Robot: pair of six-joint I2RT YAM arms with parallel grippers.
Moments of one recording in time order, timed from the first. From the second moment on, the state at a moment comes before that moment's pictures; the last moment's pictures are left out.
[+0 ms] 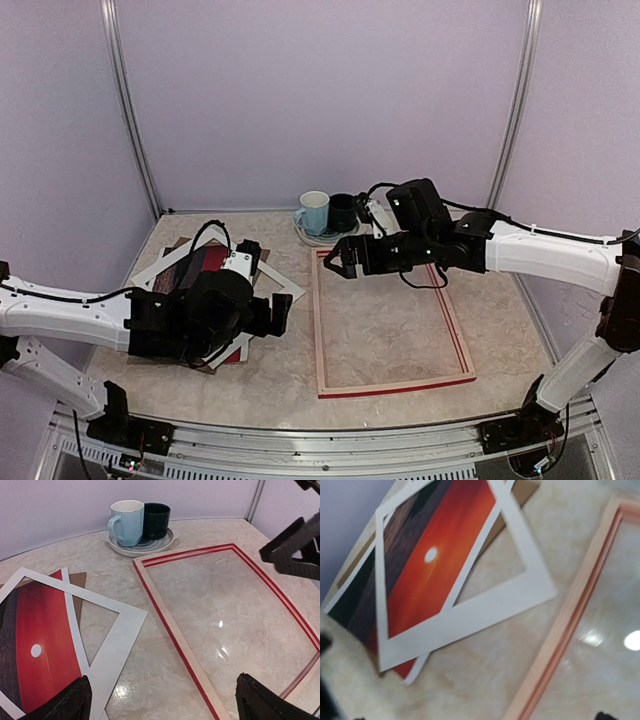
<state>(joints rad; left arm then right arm) -1.26 1.29 0.79 -0.10 -0.76 -0.52 0.85 1.56 1.25 -0.30 -0.15 0.51</state>
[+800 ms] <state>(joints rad) -0.71 1.61 0.87 -0.15 -0.24 -0.41 0.88 1.70 1.09 0.04 -0.29 0.67</state>
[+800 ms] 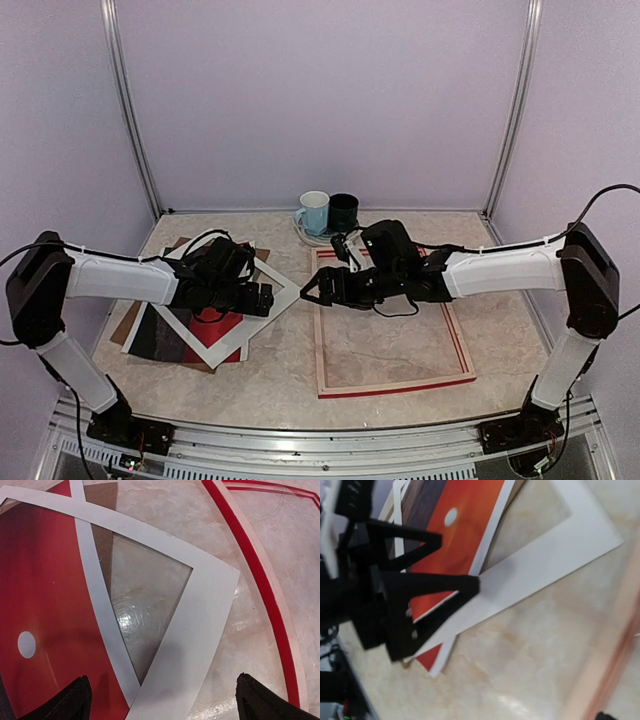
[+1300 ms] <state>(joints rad) -0.58 1.58 0.75 0.00 -0.03 -0.51 1.00 2.07 1.32 0.20 -0.38 1.07</state>
